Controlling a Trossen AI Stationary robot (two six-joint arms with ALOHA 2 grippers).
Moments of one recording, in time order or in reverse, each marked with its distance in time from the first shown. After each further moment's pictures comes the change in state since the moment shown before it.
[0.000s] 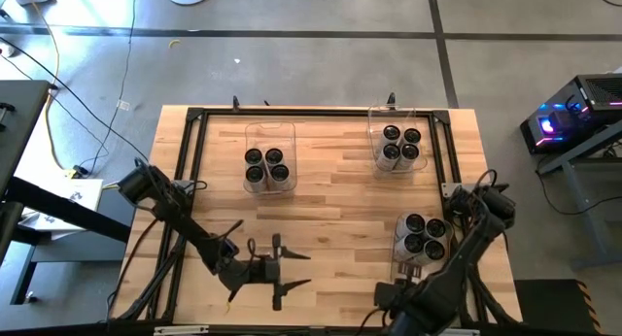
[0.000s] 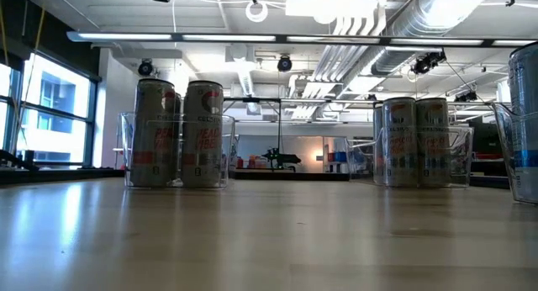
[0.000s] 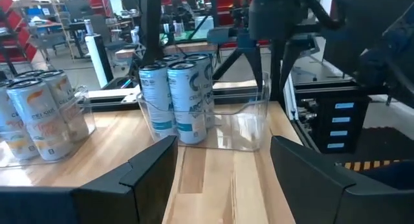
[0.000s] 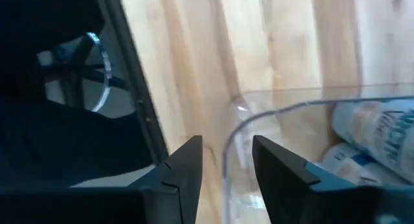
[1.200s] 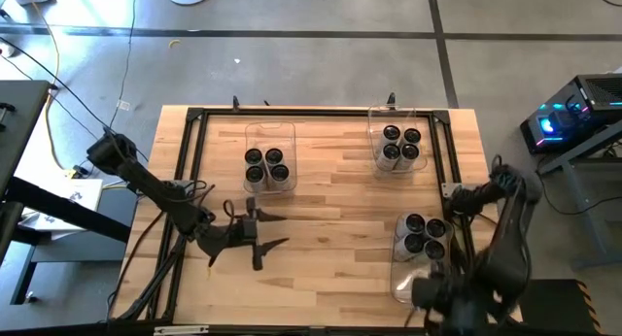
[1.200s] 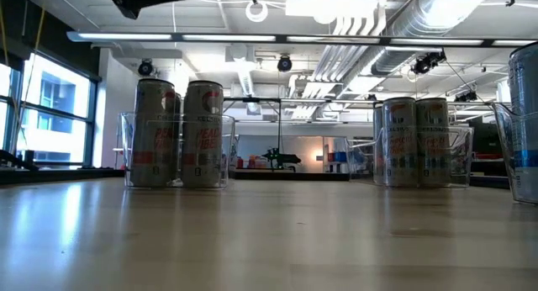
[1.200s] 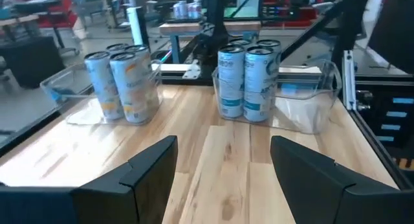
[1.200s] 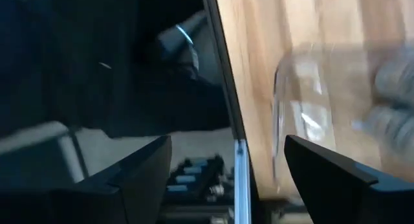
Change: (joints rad) left arm 0.072 -0.452 -0.224 -0.379 -0.050 -0.148; right arm 0.117 -0.242 0.064 -0.007 -0.028 0.140
